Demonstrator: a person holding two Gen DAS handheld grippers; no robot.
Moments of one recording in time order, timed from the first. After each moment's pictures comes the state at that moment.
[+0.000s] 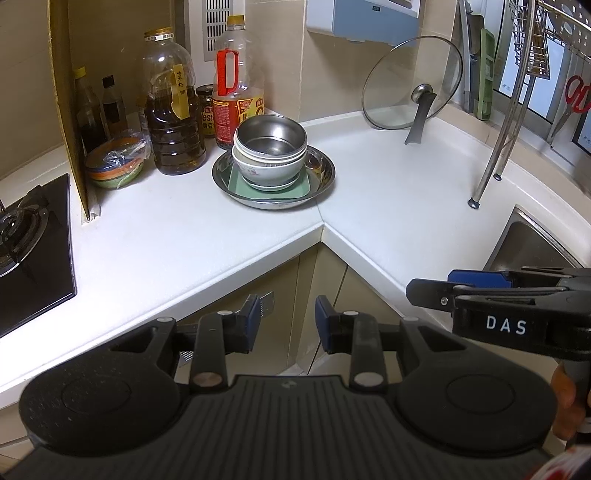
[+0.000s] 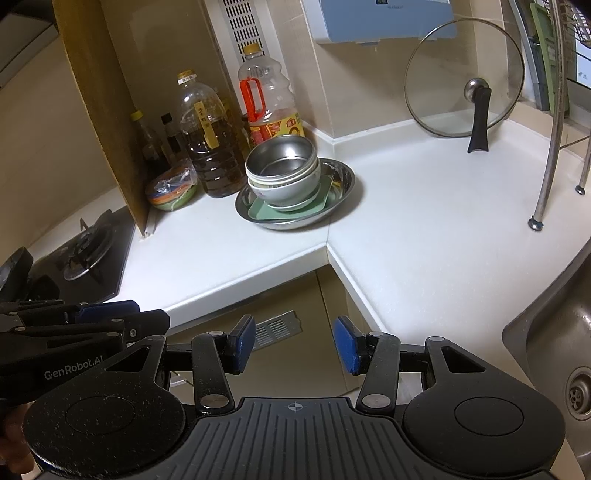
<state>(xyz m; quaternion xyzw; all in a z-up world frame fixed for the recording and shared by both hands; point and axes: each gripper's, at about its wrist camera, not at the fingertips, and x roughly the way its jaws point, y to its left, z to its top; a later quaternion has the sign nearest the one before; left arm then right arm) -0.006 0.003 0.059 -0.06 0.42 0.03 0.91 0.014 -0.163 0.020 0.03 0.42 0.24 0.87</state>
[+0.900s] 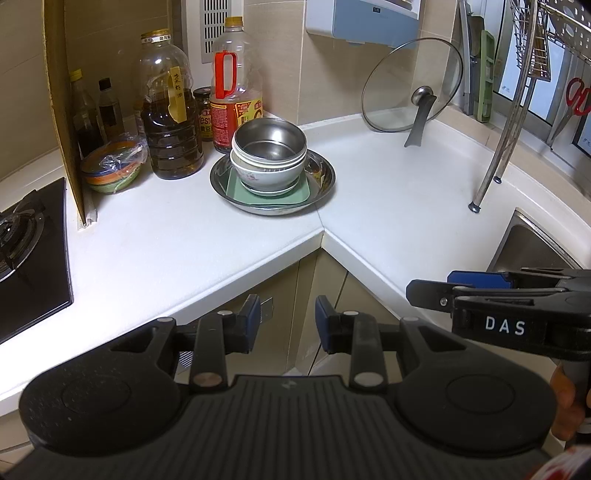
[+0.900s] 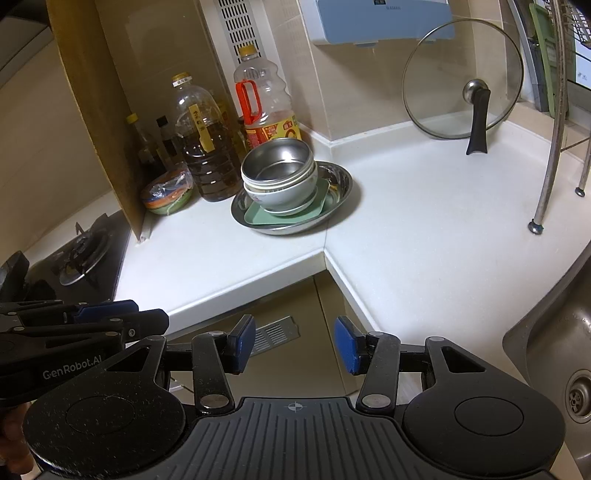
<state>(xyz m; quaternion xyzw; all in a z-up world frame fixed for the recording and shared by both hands) 0.004 0.001 0.060 -0.06 0.42 0.03 0.91 0.023 -0.166 0.022 0.03 0.42 0.24 0.87</state>
